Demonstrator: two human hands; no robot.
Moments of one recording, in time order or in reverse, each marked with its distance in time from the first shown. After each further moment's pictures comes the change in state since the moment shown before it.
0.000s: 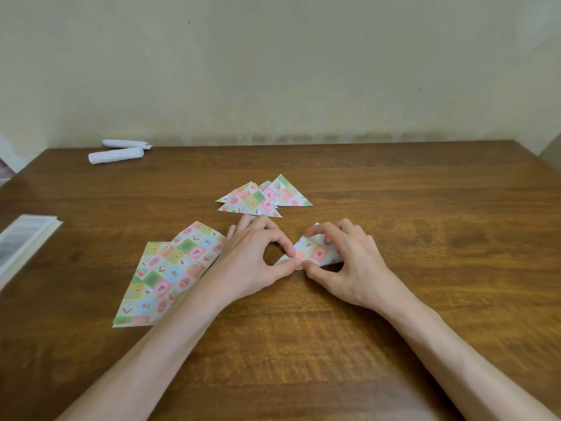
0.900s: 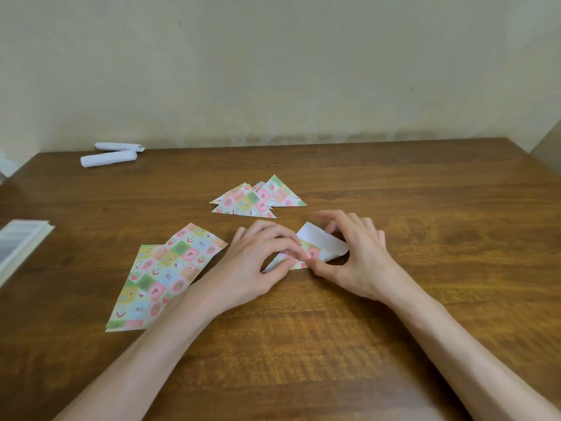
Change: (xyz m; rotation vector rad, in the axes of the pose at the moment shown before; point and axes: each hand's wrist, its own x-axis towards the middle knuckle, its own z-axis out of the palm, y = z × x) left_hand -0.002 -0.005 0.006 -0.022 -0.058 0.271; right_hand 0.001 0.013 -0.011 0.004 0.085 0.032
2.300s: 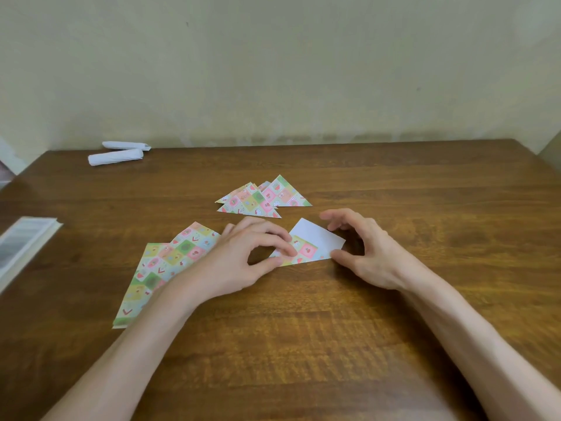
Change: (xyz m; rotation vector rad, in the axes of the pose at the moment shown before) left_hand -0.005 -0.017 -0.022 -0.040 -0.088 -0.071; right_hand 0.011 0.014 -0.018 0.183 -0.240 0.016
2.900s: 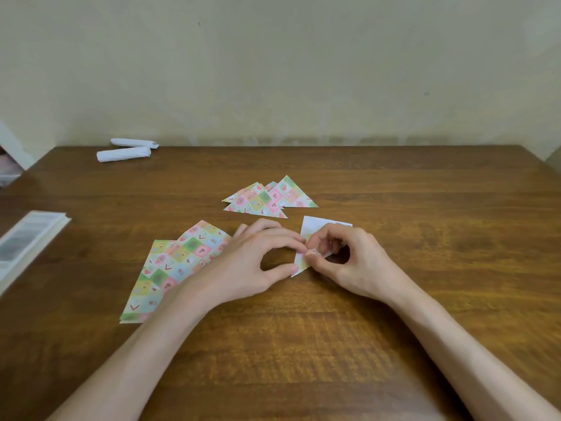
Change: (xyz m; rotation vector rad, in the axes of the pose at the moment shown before) left_hand -0.003 0.010 0.007 0.024 0.018 -0.013; right_hand 0.001 -0.024 0.026 0.054 0.104 -0.135
